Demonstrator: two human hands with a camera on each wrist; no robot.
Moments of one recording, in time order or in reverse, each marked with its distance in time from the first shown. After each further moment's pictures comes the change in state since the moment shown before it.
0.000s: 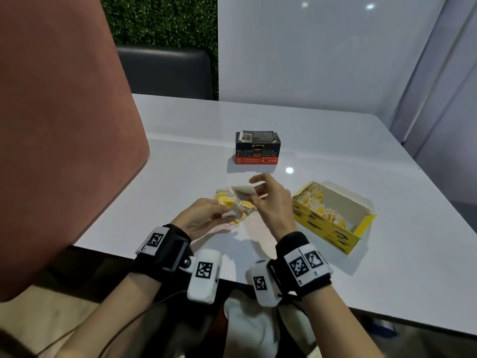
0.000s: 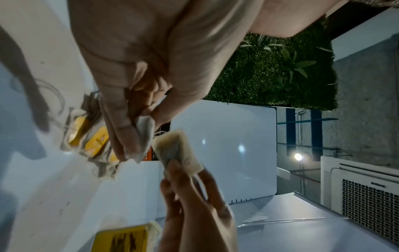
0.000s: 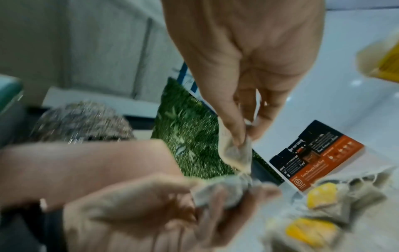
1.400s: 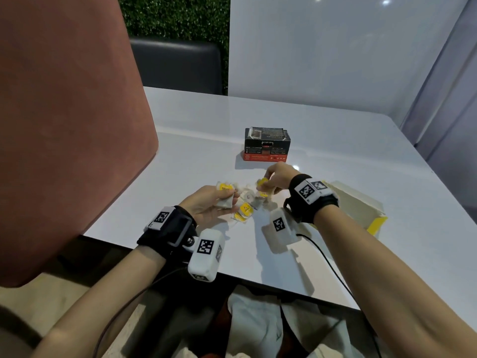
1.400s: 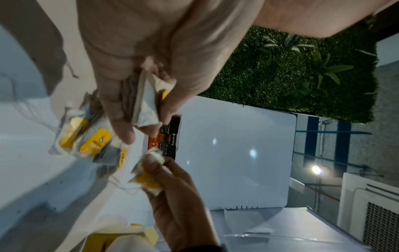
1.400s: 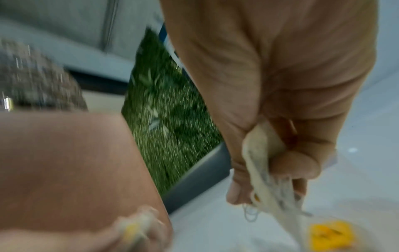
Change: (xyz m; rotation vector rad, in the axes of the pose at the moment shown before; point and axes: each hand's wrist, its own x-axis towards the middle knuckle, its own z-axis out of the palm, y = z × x) left_hand 0.017 0.014 -0.014 -0.057 0.041 -0.004; right_hand 0.093 0.010 -0.007 -0.345 -0.557 0.352
